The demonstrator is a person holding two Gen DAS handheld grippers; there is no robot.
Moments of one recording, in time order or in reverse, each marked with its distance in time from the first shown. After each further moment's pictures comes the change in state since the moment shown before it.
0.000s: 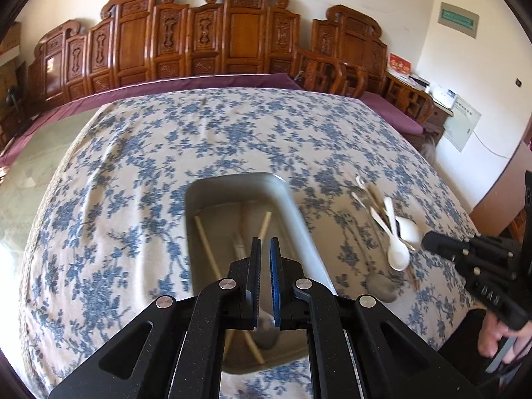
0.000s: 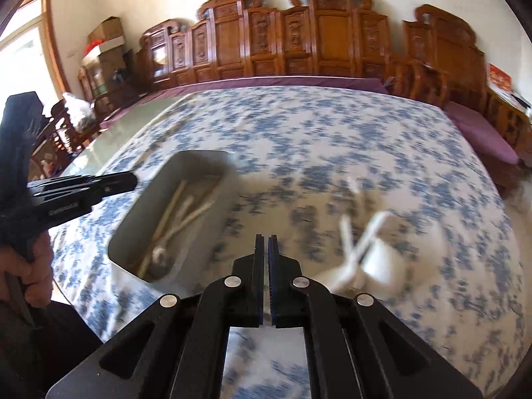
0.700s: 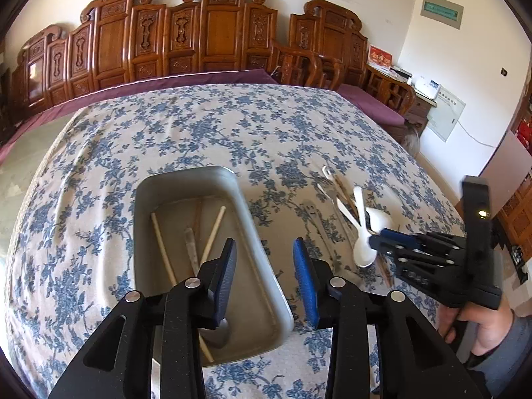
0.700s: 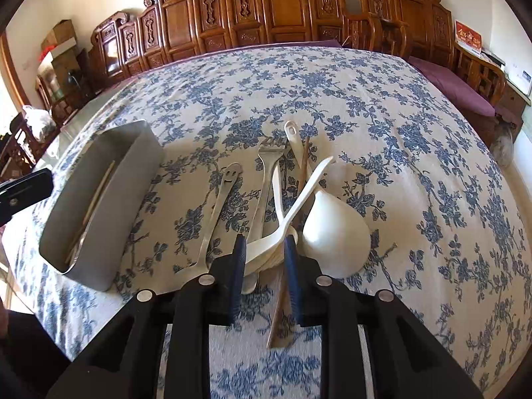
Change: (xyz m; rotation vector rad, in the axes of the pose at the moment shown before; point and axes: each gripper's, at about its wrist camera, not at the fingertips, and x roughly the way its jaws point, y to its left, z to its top) left arm 0.007 -0.042 -0.007 0.035 0.009 -0.060; right arm 0.063 -0.048 -0.022 0.115 0.115 -0.098
